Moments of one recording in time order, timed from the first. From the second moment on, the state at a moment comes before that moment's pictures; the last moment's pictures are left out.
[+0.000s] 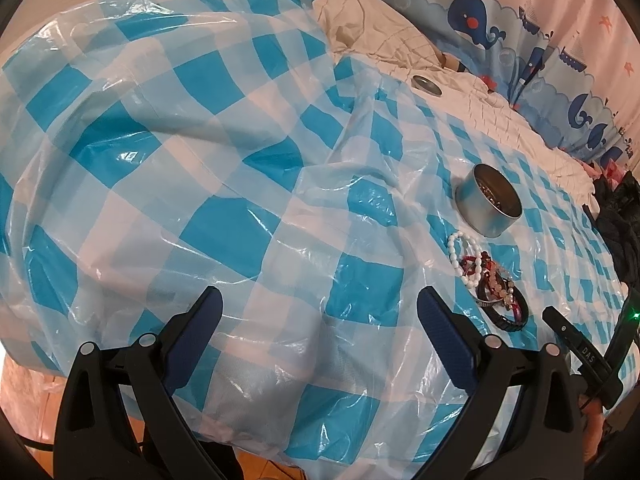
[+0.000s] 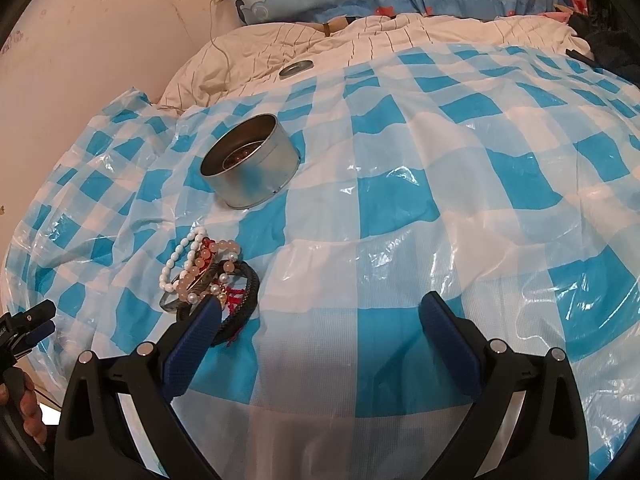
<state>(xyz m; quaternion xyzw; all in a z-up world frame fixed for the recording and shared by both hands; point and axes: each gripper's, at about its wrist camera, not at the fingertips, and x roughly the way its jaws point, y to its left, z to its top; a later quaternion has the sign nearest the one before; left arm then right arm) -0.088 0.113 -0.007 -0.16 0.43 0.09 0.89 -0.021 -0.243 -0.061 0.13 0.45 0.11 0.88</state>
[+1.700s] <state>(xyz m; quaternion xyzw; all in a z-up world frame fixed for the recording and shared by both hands) -0.033 0.049 0.009 -0.07 0.39 0.03 0.92 -0.024 -0.219 -0.029 0.11 0.41 0.14 0.89</state>
